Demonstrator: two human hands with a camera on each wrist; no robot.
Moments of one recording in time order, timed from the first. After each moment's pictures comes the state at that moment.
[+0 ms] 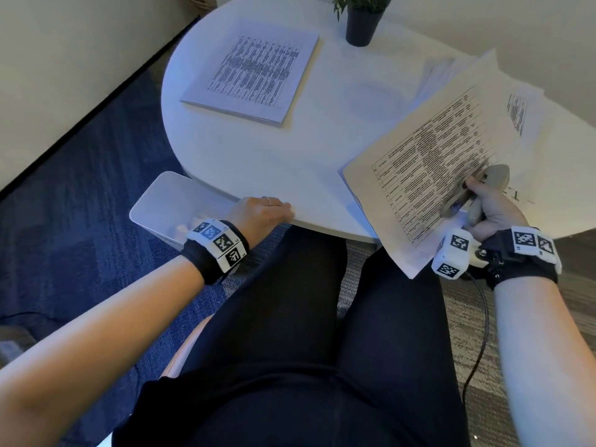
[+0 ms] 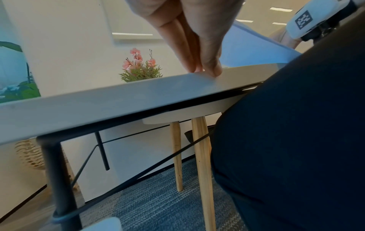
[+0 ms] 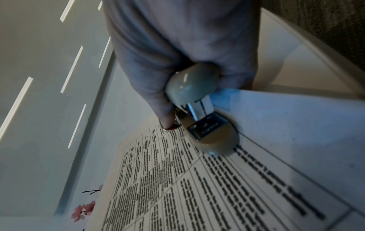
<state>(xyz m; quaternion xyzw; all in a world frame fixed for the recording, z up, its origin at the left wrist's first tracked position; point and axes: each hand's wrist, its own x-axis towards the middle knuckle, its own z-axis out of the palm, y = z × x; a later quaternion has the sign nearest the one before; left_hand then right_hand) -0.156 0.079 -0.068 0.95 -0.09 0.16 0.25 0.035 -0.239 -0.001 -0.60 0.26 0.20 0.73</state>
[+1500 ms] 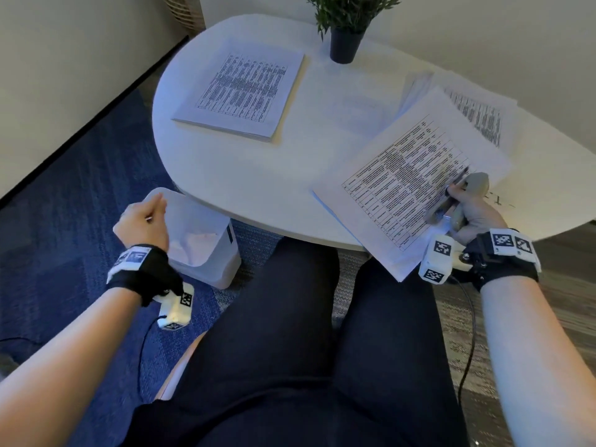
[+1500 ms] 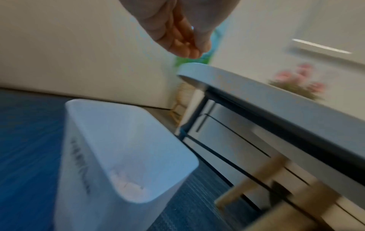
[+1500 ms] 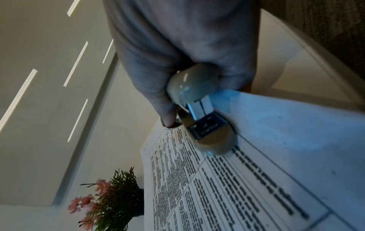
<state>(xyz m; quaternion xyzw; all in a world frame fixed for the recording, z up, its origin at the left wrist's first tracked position) -0.213 0.185 -0.093 0.82 0.44 0.25 0.27 0.036 -0.240 -0.005 -0.66 0.28 0.16 0.68</state>
